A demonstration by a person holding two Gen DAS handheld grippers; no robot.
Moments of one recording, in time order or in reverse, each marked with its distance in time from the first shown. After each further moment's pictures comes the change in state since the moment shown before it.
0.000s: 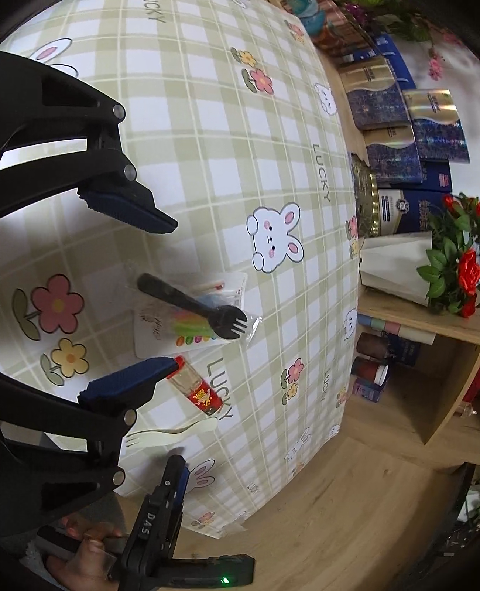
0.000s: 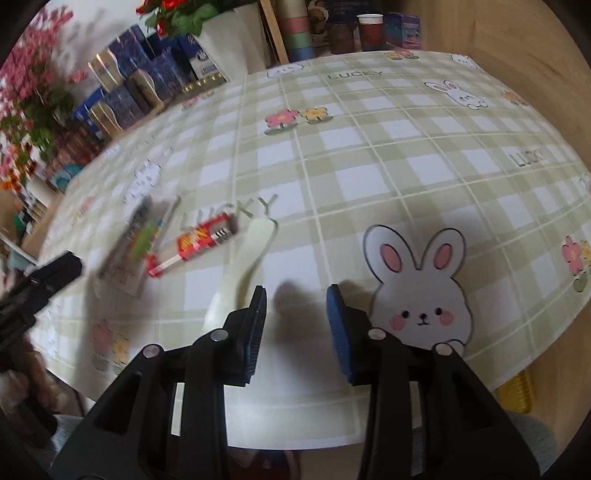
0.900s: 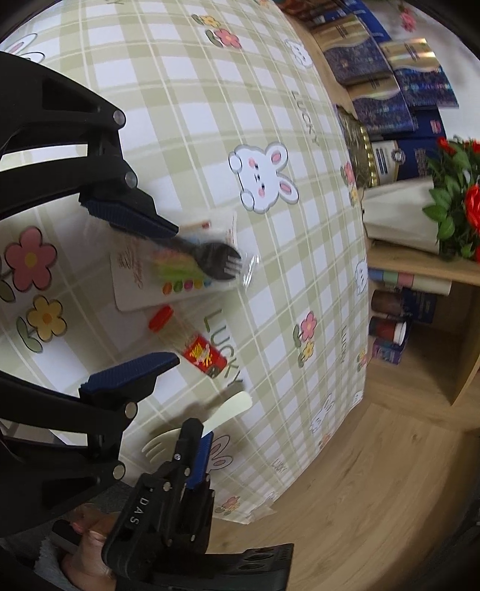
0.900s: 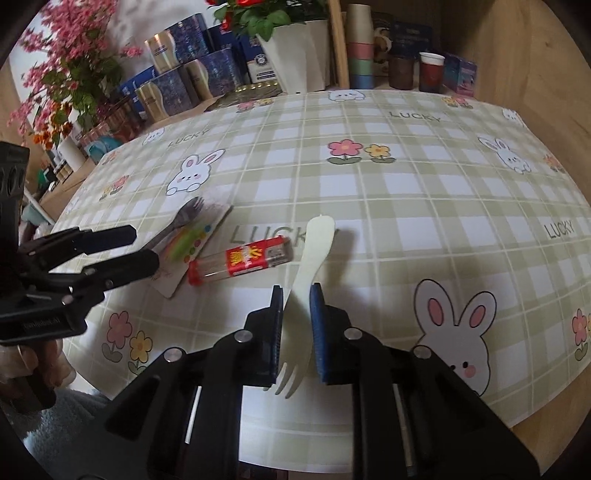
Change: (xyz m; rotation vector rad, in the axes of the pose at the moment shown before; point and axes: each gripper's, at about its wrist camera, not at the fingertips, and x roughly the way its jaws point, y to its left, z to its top) left arm 0.026 -0.043 0.012 0.124 0.048 -0.079; right arm -0.001 0.029 0.010 -0.206 -0.058 0.046
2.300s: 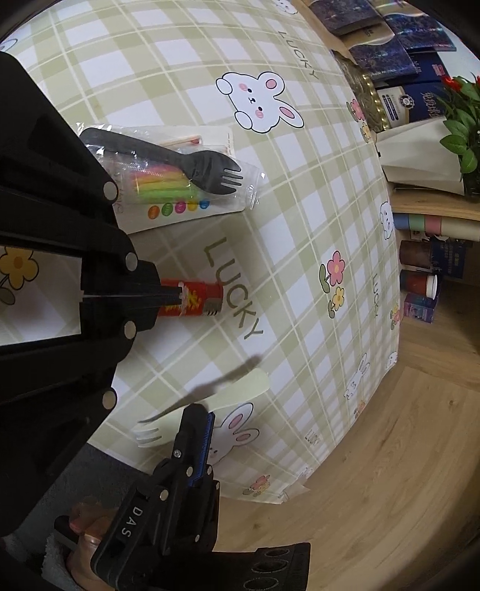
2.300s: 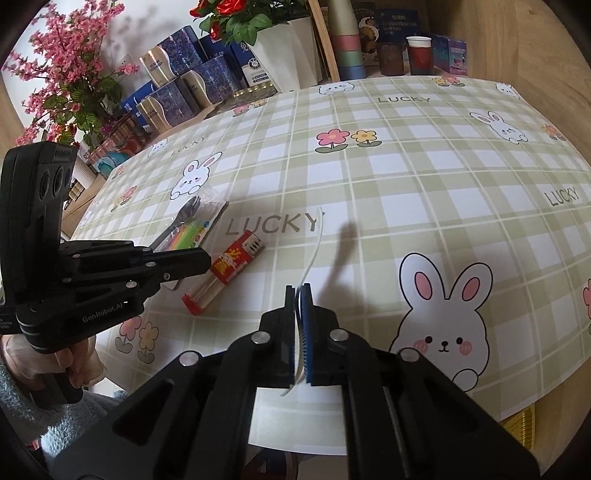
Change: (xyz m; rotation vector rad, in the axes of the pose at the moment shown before) left arm 0.034 -0.032 0.008 0.072 0.096 -0.108; right arm -0.009 -0.020 -0.012 0.069 0.001 0.081
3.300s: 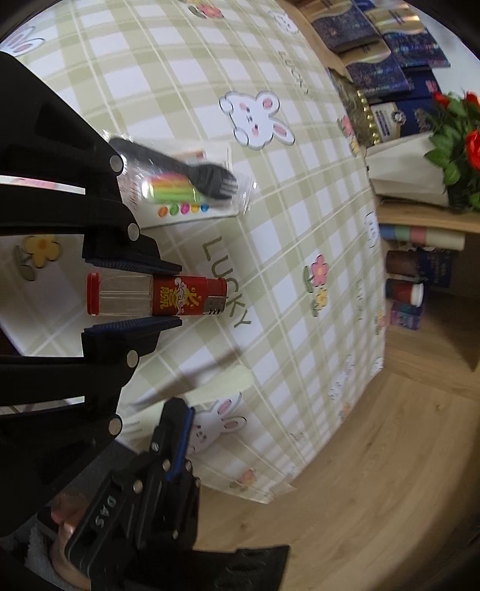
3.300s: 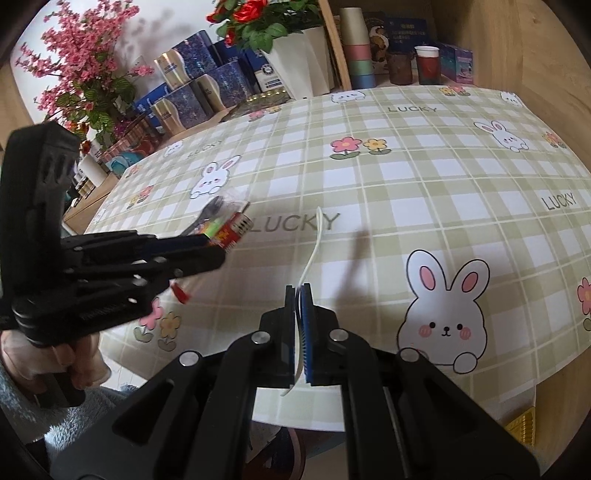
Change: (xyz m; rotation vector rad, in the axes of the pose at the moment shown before) left arm -0.036 -0.016 -0.002 -0.042 -0.048 0.046; right arm -0.021 0.014 -0.009 -0.026 -0.021 0.032
